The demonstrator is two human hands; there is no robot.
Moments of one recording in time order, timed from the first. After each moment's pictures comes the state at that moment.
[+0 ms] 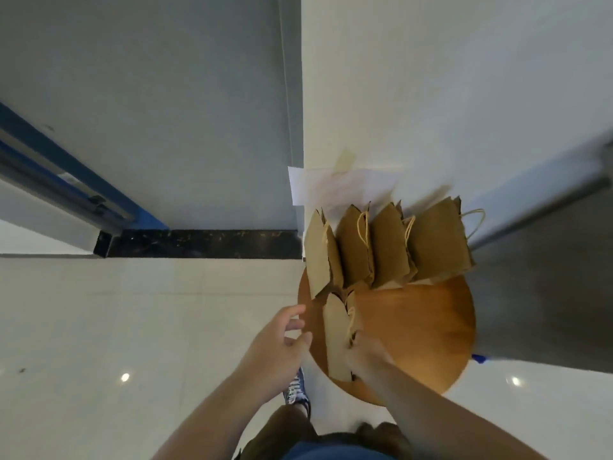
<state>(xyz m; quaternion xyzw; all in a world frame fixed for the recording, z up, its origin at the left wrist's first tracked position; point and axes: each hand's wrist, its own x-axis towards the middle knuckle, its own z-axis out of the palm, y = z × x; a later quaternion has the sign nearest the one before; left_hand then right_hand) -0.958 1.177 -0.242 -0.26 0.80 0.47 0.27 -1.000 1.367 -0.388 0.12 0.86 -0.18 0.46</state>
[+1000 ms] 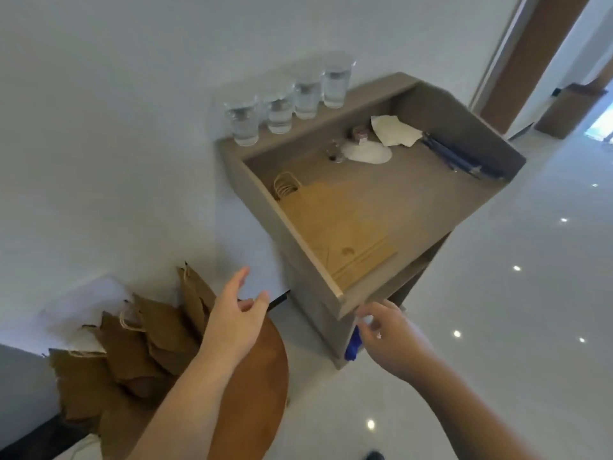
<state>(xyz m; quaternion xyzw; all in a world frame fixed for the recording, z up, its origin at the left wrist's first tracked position) -1.029 1.668 -0.183 0.04 0.86 0.49 0.14 -0.892 1.930 -0.206 0.22 0.89 -0.38 0.10</state>
